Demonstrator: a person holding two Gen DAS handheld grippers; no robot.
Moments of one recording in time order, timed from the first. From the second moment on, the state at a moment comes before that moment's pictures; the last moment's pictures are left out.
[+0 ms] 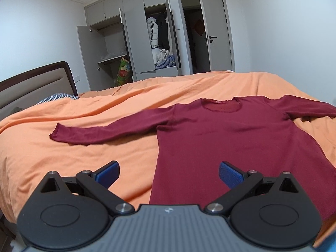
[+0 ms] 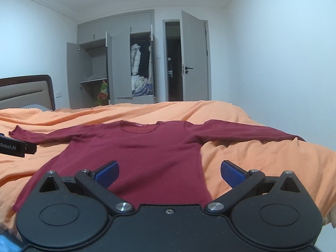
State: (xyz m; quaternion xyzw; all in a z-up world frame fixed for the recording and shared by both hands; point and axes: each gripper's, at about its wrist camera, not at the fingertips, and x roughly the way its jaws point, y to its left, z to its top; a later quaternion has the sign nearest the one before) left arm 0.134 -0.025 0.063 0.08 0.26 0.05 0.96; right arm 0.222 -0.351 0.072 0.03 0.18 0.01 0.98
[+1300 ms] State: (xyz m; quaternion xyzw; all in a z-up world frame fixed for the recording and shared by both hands) left arm 0.405 -0.126 -0.044 0.05 0.35 0.00 0.93; right arm 0.449 -0.563 0.030 0.13 0.25 -0.23 0.93
